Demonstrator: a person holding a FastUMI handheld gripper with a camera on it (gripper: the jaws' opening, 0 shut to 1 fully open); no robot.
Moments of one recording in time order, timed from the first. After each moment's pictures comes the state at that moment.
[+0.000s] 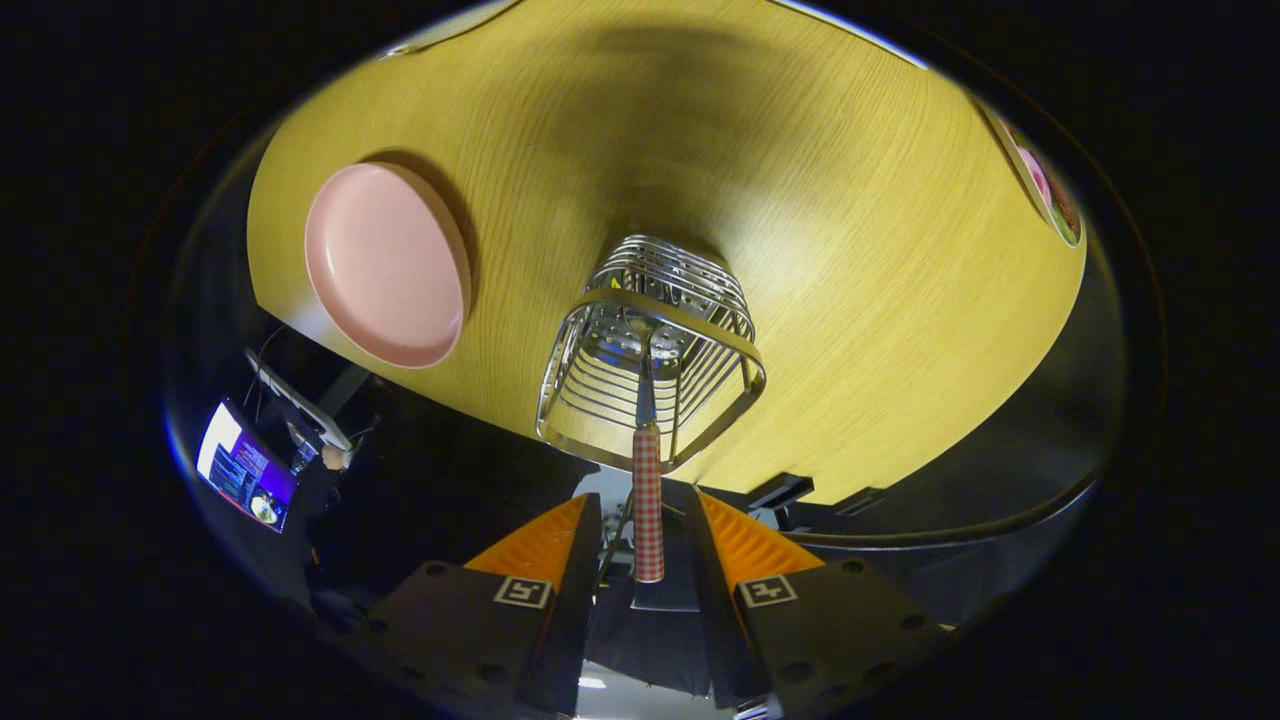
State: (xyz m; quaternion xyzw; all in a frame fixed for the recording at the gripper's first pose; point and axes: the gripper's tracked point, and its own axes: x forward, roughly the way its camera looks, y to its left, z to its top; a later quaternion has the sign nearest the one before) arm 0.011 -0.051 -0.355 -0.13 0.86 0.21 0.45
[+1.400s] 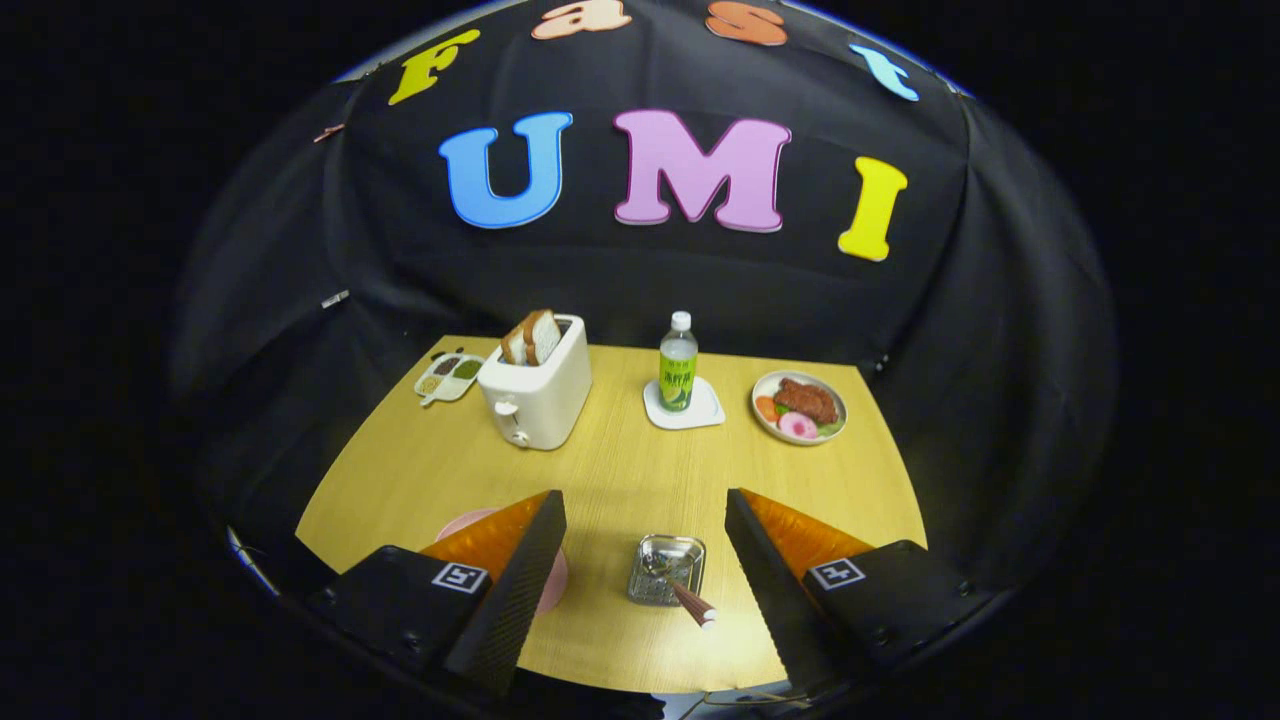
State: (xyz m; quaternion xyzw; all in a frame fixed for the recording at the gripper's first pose) arm 0.046 -0.022 -0.144 0.02 0.26 0.11 0.96
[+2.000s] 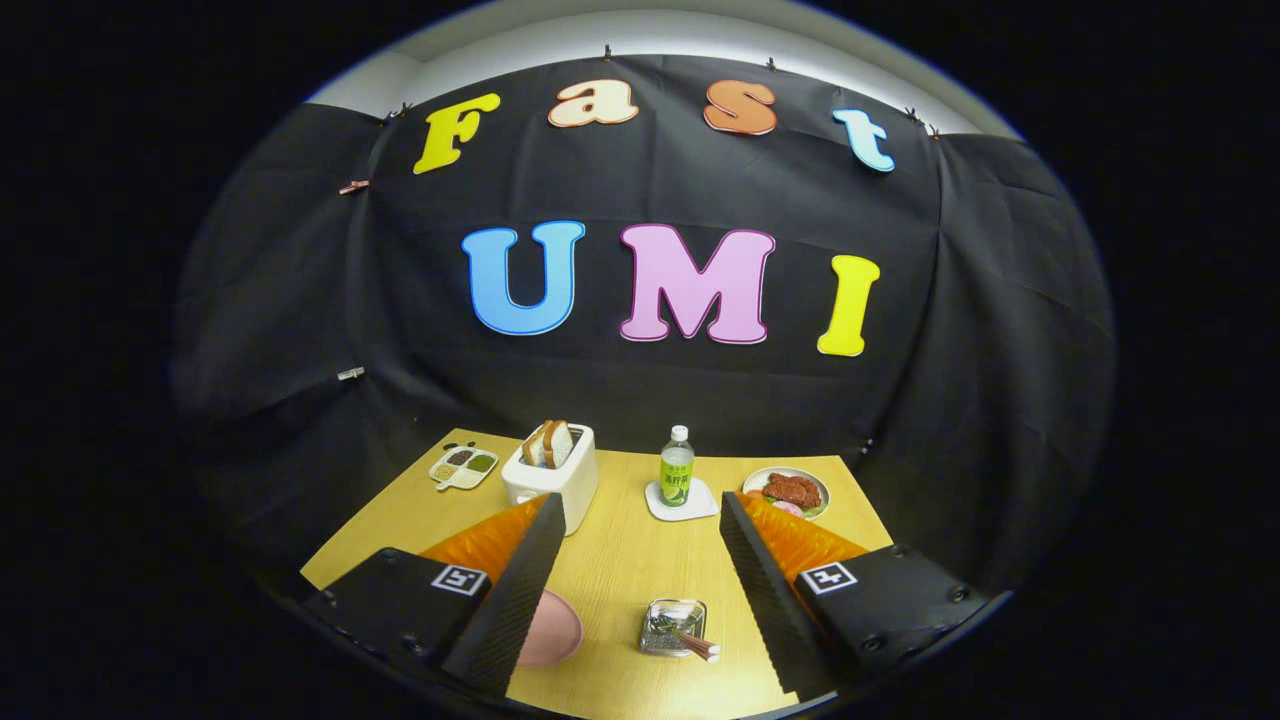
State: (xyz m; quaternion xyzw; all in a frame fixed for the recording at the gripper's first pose) arm 0.026 -0.017 -0.071 0.04 0.14 0.09 0.98
